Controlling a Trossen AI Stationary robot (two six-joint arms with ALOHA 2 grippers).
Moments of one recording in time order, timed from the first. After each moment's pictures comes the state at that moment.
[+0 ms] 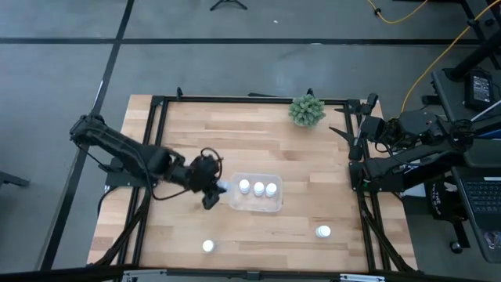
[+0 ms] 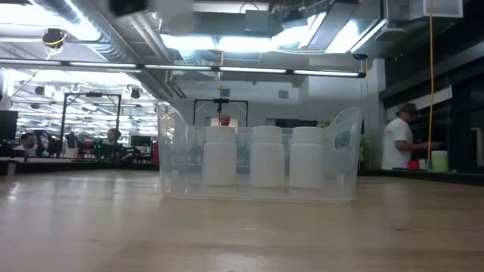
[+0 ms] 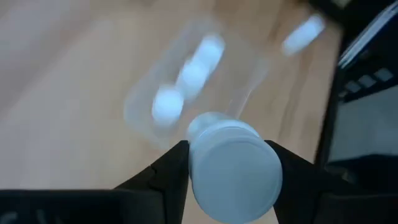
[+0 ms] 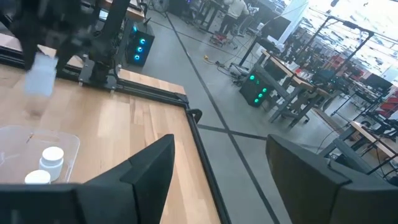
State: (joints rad) left arm -0.38 1.30 1.18 -0.71 -0.29 -0.86; right arm 0.25 0.70 1.14 -0.63 0.63 -0.35
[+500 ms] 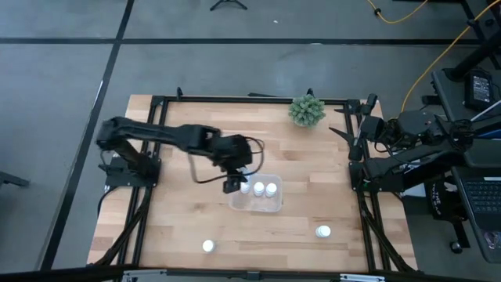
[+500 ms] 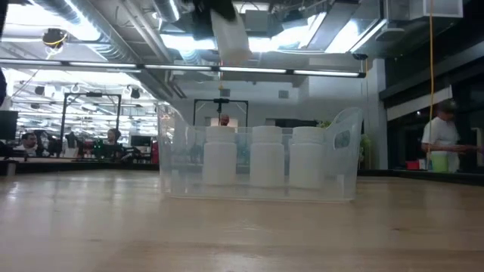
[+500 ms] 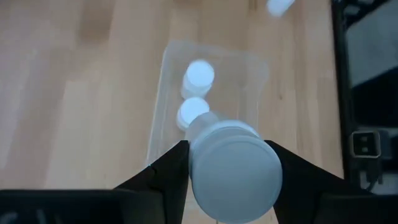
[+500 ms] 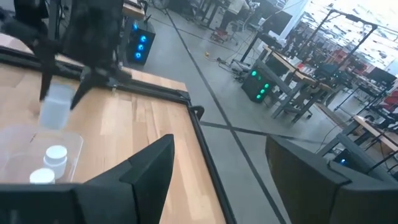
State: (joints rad) left arm -0.07 1.63 1.52 -0.85 0.12 -0.25; right arm 0.25 0.70 1.14 -0.65 0.63 -0.31
